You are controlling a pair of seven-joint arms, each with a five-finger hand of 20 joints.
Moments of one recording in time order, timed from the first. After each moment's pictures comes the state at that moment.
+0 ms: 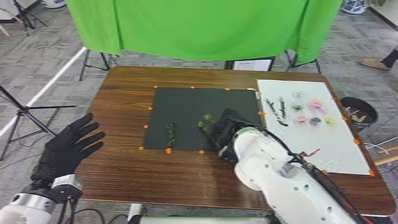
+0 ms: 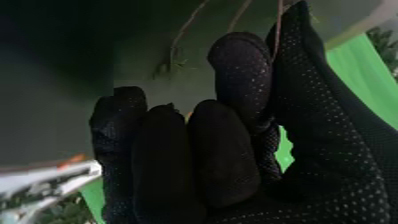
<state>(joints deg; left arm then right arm) 136.6 -54.7 -107.2 -122.5 36.3 0.8 8.0 -76.3 -65.2 49.8 -104.5 -113.3 -5.8 47.7</state>
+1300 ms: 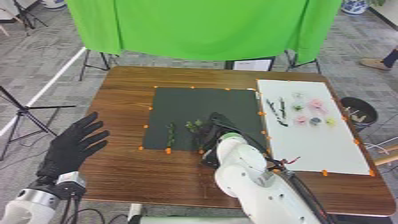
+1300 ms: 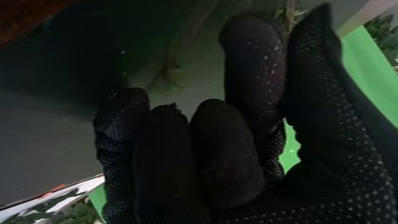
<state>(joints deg) 134.3 -53.9 -105.8 -121.3 36.2 0.3 7.0 -79.8 -74.5 50.6 -102.3 -122.0 -4.2 47.9</state>
